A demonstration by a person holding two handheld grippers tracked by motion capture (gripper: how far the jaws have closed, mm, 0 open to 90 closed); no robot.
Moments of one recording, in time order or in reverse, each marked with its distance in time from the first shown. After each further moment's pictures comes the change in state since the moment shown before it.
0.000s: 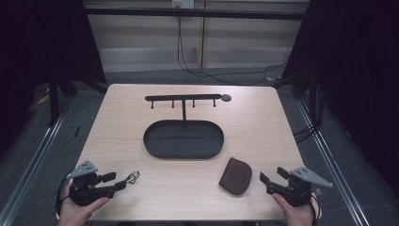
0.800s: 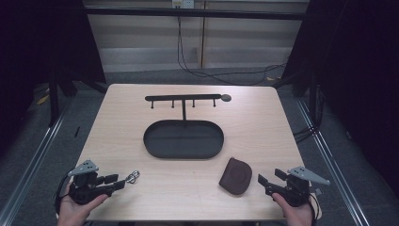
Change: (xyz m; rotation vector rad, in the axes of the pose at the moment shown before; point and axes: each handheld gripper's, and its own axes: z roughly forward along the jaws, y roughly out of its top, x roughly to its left) left arm 0.002 0.004 -0.001 0.052 -0.020 0.006; right arm 0.001 0.000 0.004 0.057 0.028 0.004
